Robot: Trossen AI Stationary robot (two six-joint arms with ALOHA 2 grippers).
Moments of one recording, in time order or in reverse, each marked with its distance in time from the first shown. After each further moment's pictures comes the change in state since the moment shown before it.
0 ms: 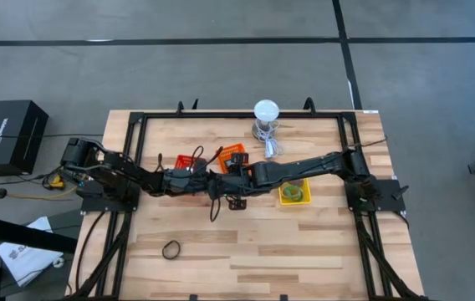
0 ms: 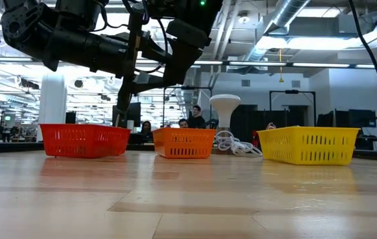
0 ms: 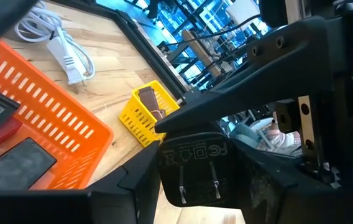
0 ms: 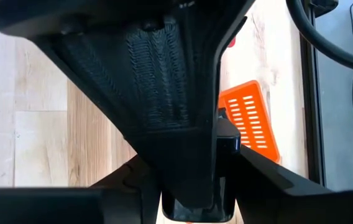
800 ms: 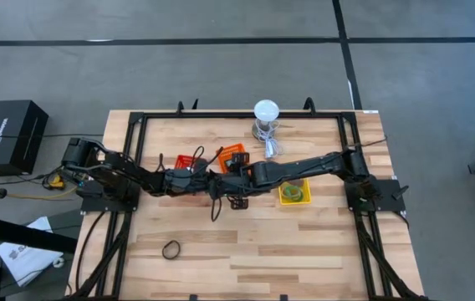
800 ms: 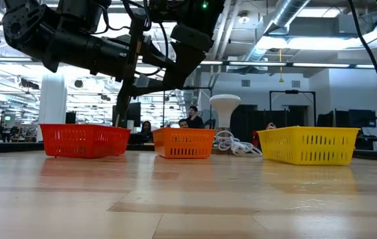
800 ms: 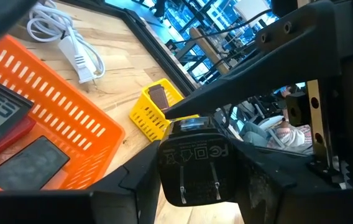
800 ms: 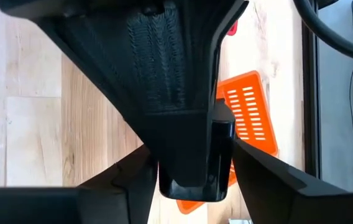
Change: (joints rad) left arm 0.001 0.004 0.003 -0.017 -0.009 0.016; right arm 0.004 0.003 0.001 -0.041 0.000 -0.005
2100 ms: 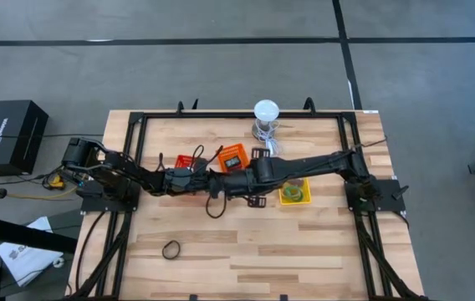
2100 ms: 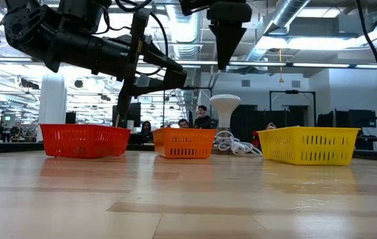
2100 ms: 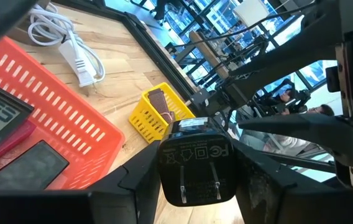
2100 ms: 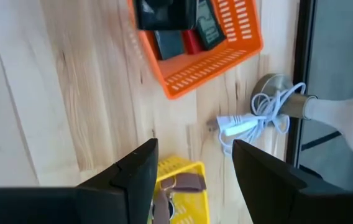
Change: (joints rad) left arm 0.000 -0.002 0.000 0.009 0.004 -0.002; right arm 0.021 0.001 0.187 -0.536 -0.005 0.237
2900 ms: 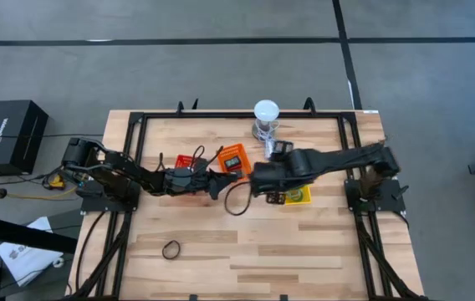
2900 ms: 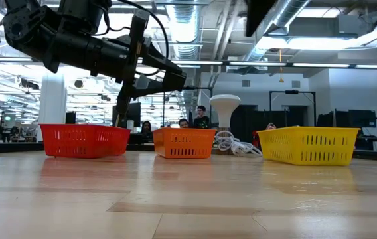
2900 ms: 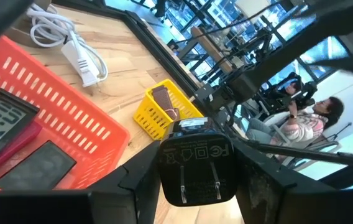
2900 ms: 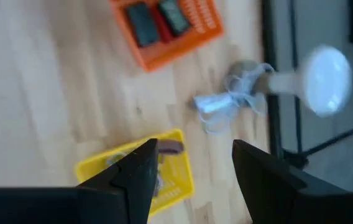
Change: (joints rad) left arm 0.000 -0.001 -0.002 -0.016 0.004 0.036; right arm 0.043 -0.278 -0.168 -0.014 0.043 0.067
